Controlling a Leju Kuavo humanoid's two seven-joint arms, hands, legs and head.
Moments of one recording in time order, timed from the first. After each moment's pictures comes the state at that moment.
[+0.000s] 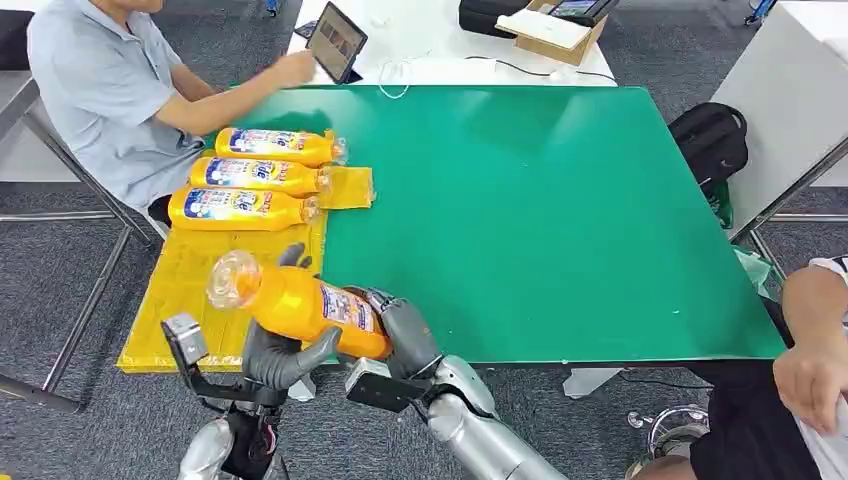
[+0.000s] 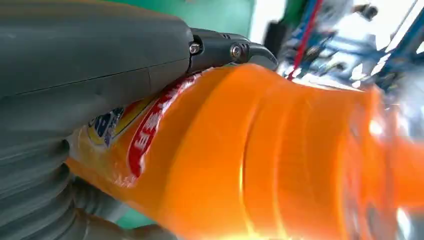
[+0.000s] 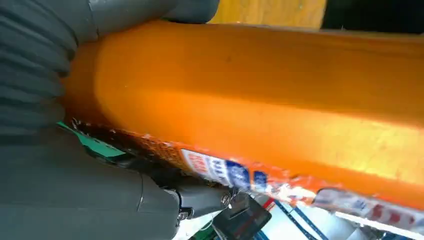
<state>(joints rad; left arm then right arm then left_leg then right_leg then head) 0.00 -0.15 -0.30 -1.51 0.26 -0.15 -0.30 -0.37 0.25 0.50 -0.78 0.53 -0.35 -0.70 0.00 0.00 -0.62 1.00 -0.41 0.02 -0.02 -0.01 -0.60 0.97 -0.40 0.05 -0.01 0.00</state>
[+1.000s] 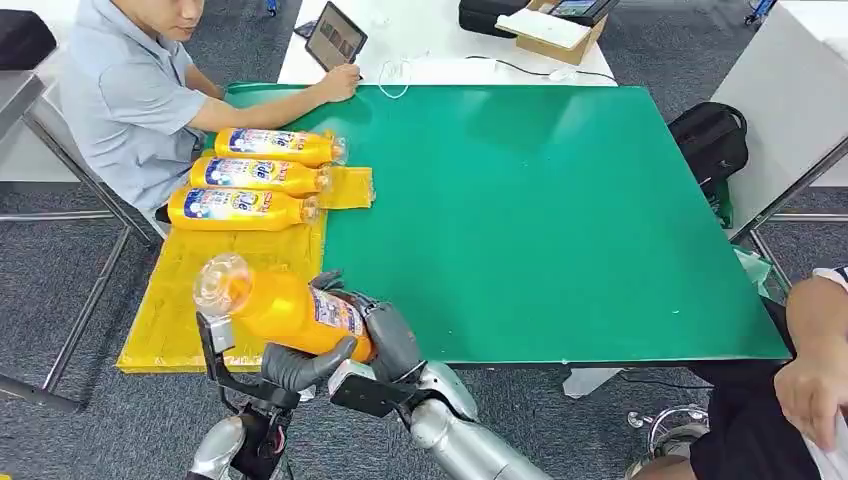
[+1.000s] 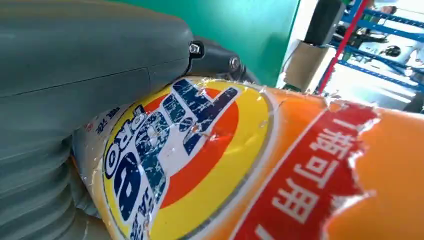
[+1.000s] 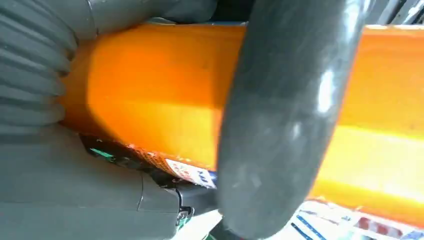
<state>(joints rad) -0.04 -0.14 -0.34 -1.38 0.34 -0.17 -0.29 -0.39 0.29 0.59 -0.75 0.39 -0.38 -0.70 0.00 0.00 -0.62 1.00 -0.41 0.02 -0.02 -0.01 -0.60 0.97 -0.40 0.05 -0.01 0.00</state>
